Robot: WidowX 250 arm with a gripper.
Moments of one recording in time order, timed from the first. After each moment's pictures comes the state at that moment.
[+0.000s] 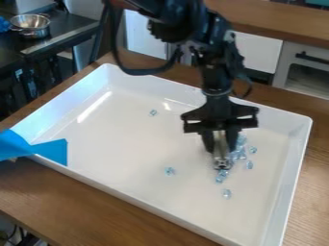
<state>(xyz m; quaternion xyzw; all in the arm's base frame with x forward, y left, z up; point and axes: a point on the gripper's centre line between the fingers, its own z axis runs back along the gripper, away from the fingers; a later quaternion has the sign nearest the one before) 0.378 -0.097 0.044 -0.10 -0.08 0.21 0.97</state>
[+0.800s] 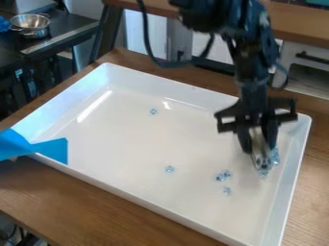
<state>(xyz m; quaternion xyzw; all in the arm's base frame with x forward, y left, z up) 0.393 -0.128 0.067 -0.14 -0.07 0.24 0.96</state>
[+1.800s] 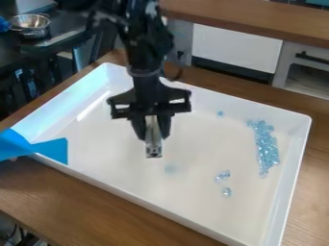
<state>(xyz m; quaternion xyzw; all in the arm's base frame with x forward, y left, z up) 0.319 -0.005 0.082 -0.04 -0.11 0.29 0.95</state>
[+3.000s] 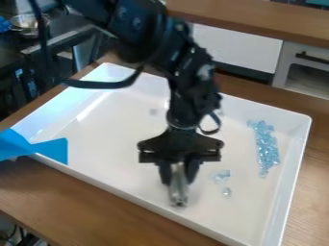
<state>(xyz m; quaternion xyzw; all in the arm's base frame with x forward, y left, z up) 0.299 -0.063 0.045 0.01 -0.09 0.28 0.96</state>
